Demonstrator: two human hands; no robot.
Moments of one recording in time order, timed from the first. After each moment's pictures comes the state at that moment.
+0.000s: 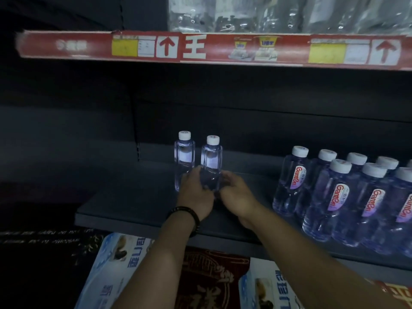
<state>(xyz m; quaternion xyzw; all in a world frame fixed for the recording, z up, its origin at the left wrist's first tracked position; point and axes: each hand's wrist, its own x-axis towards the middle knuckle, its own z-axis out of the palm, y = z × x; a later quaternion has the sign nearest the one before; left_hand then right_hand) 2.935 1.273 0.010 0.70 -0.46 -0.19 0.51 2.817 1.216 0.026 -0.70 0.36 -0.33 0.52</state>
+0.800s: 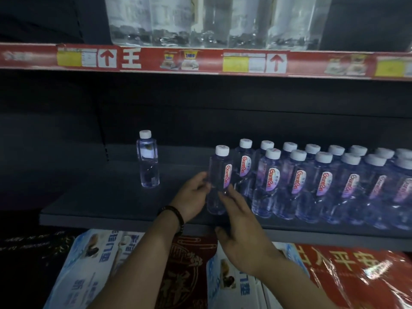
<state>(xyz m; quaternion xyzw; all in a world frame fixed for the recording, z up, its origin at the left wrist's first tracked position) 2.850 1.269 0.015 0.58 -0.52 -0.36 0.51 2.665 1.284 -0.006 -0.87 0.37 -0.25 0.21</state>
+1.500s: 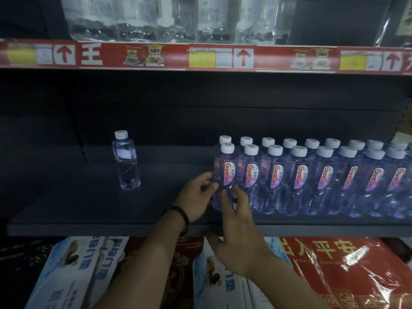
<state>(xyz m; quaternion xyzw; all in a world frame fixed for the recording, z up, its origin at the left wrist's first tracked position) 2.803 1.245 0.010 0.56 -0.57 -0.34 0.50 2.637 1.287 -0.004 -0.85 0.44 -0.25 0.16</state>
